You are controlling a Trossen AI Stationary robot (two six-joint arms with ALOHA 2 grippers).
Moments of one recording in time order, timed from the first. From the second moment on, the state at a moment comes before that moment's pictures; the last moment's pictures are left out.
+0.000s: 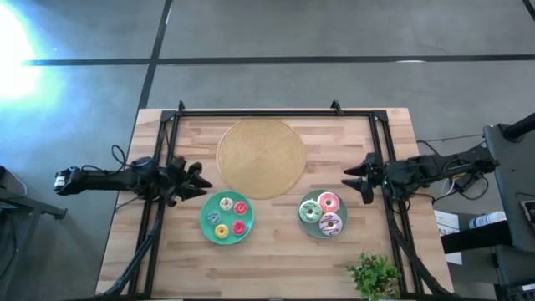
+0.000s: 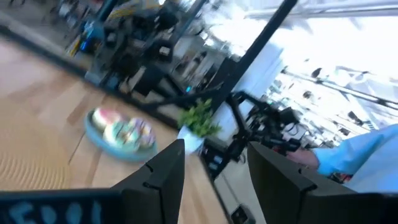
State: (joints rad) left arm 0.03 0.24 0.01 0.33 0.28 -0.66; right arm 0.25 0.35 0.40 -0.54 0.37 0.69
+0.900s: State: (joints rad) left arm 0.03 0.05 0.01 0.19 0.33 -0.72; right arm 0.25 0.37 0.40 -0.60 0.37 0.70
